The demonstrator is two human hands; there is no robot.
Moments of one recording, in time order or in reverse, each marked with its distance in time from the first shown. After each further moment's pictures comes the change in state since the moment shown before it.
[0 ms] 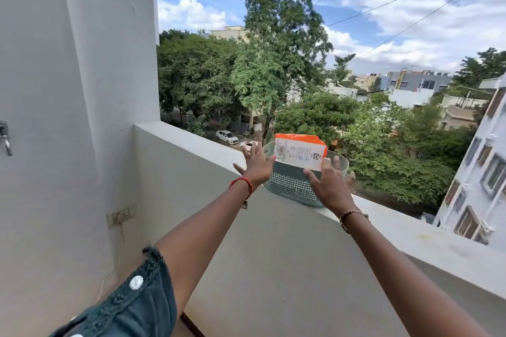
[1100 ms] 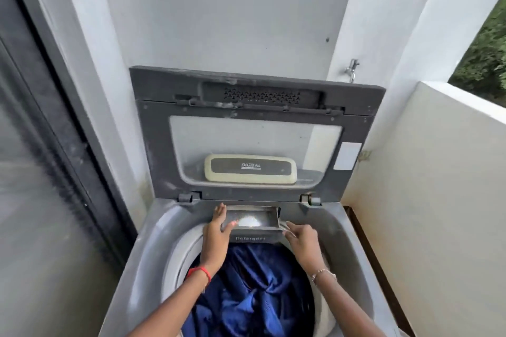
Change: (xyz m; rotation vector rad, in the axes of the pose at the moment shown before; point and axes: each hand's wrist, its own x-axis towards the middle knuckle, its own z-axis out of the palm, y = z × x) left_hand -0.655 -0.400 -0.251 -0.190 0.881 -0.698; right_hand -0.526 -0.355 0.218 0.582 -0.915 -0.491
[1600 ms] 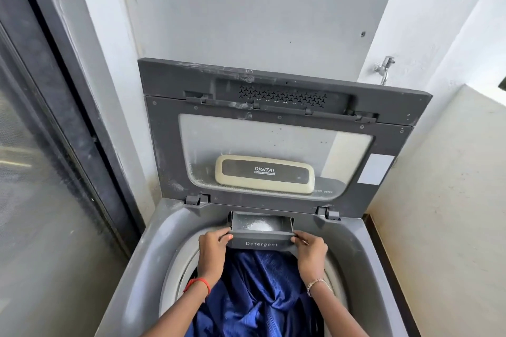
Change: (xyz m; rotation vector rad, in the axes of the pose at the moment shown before) left_hand 0.013 -0.033 -0.001 0.151 0.203 -0.054; right_hand 0.040 0.019 0.038 0.252 0.171 0.181
